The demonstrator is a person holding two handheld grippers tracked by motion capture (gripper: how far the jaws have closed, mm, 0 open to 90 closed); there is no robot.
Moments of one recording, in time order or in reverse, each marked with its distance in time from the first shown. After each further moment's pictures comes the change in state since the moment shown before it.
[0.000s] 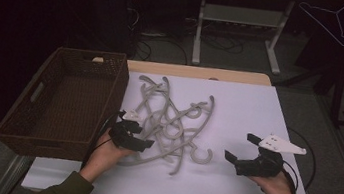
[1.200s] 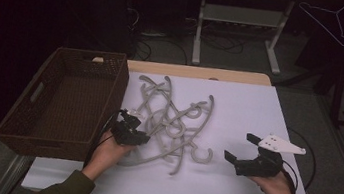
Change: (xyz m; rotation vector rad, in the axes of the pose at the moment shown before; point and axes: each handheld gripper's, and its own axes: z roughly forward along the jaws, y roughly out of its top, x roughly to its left) left arm 0.007 0.007 0.010 0.089 -0.015 -0.050; right arm 0.000 0.000 0.001 -0.002 0.002 -0.013
